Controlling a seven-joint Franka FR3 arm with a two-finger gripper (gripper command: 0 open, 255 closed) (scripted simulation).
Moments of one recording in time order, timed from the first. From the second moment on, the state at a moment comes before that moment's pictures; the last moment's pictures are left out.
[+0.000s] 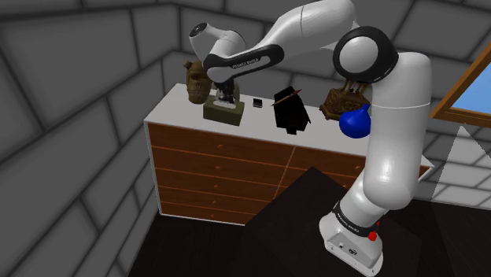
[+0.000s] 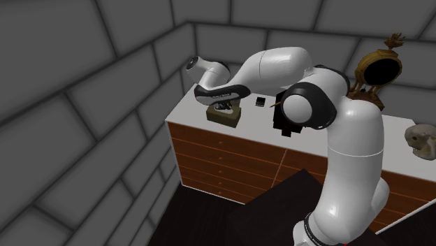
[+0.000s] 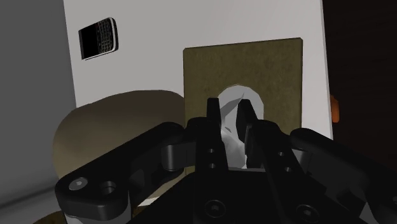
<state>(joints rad) 0.07 0.44 0.16 -1.57 -0.64 1.79 -0.06</state>
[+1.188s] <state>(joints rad) 0.08 0.39 0.16 -1.41 -0.62 1.61 -0.17</state>
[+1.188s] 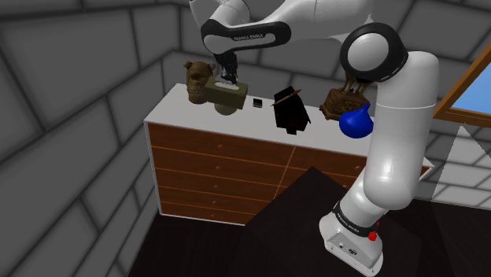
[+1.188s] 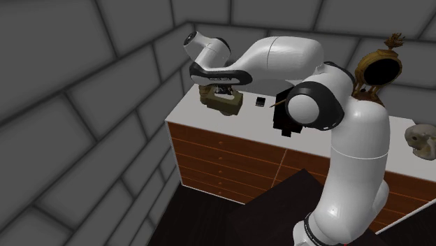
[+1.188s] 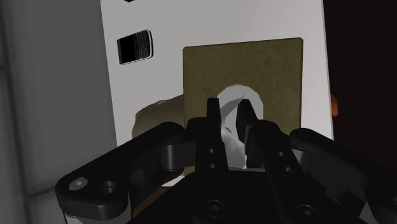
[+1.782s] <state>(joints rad) 0.10 0.39 0.16 -1.29 -0.62 1.51 -0.23</state>
